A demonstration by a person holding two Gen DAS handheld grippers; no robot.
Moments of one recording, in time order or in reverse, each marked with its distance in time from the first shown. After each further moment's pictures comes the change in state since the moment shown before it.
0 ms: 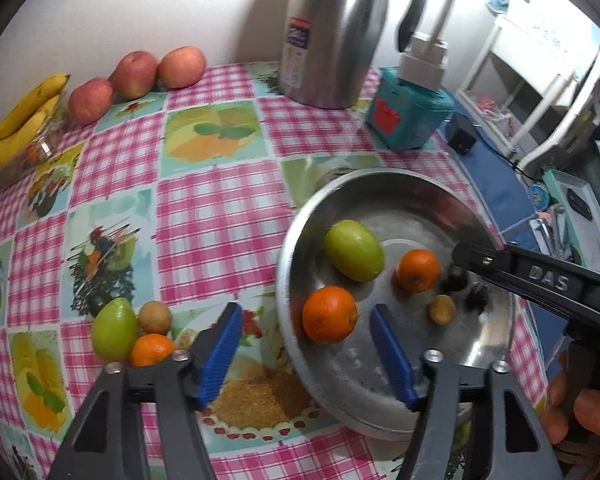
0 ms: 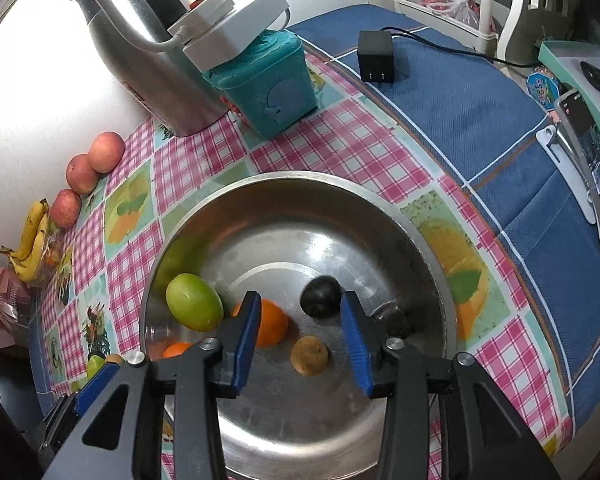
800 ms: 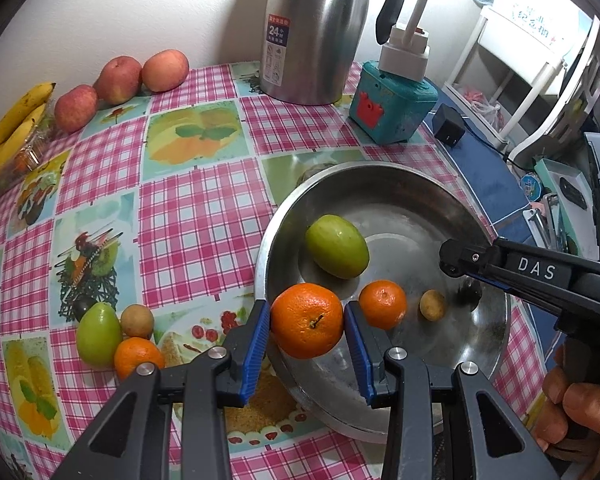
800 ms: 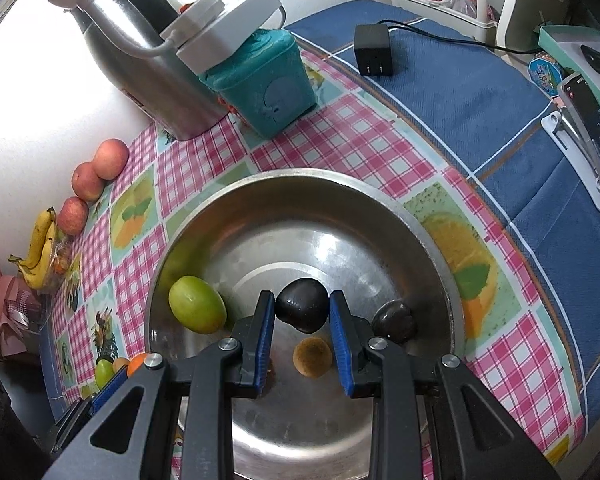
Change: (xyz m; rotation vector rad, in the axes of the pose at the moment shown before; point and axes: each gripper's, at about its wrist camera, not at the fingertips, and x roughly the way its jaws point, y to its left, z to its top) left arm 0.007 -0.014 -0.004 0.046 -0.007 -0.033; right arm 0.004 -0.006 -0.004 0.040 0.003 0.050
